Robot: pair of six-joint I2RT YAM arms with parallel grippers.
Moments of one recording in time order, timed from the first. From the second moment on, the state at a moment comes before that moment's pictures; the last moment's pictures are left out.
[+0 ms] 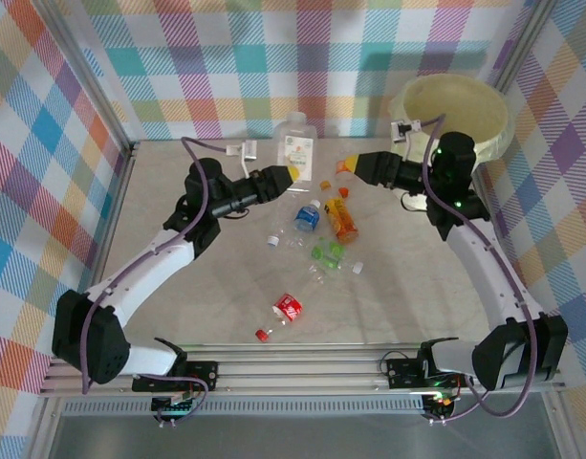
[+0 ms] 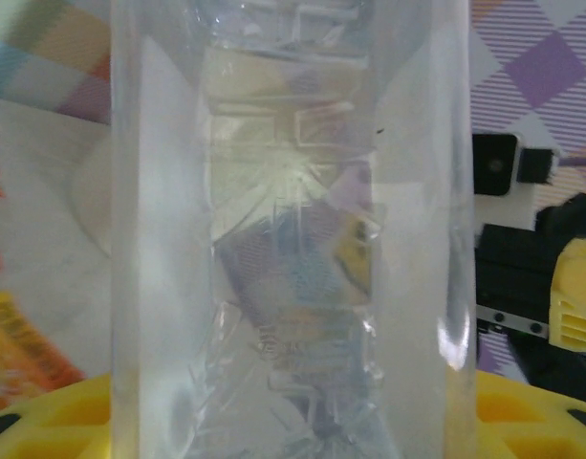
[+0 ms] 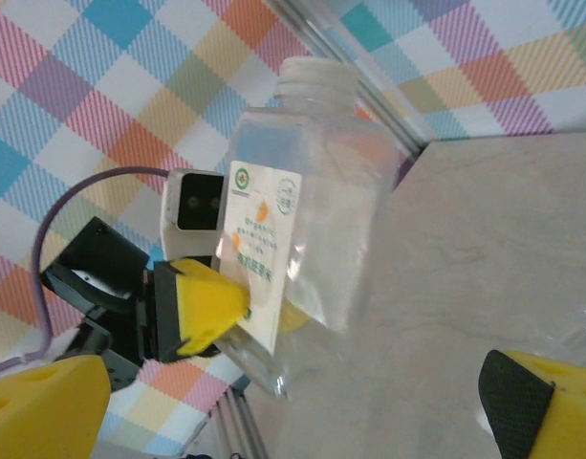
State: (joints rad) left arm -0.50 1.36 1.08 0.26 0.58 -0.89; right arm 0.19 1.29 1.21 -0.02 -0.99 0.69
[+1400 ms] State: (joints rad) left arm -0.59 1.34 1.15 0.17 0.51 -0.89; right arm 0.18 1.36 1.31 -0.05 -0.81 0.75
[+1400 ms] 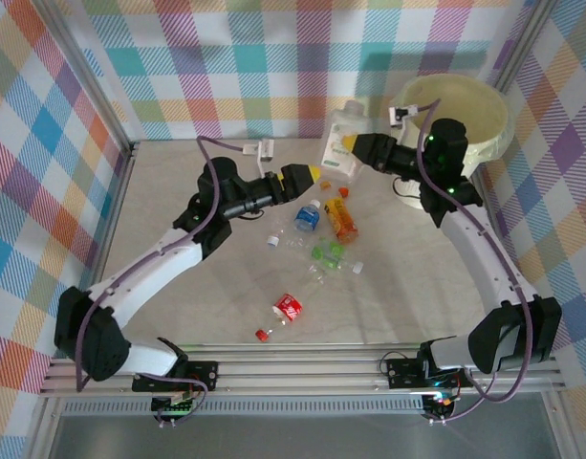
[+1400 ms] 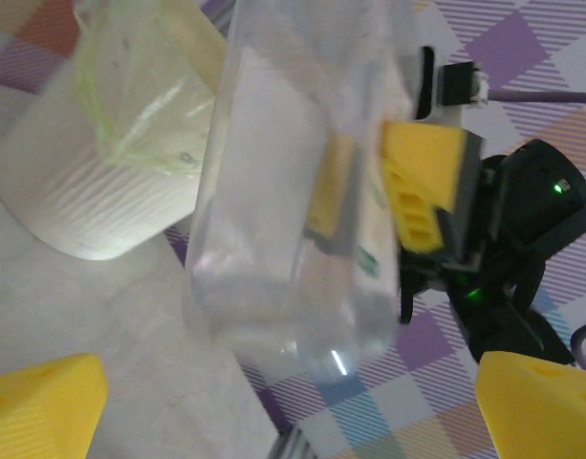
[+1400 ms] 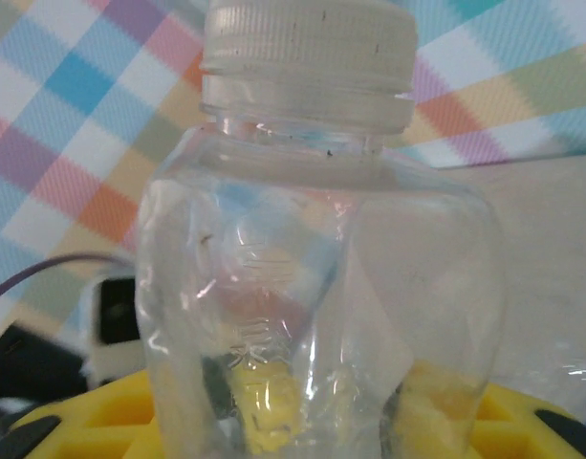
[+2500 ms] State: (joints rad) left arm -0.59 1.15 1.03 -0.57 -0.14 -0.64; right arm -0.20 1.98 2.13 -0.68 -0.40 0.33
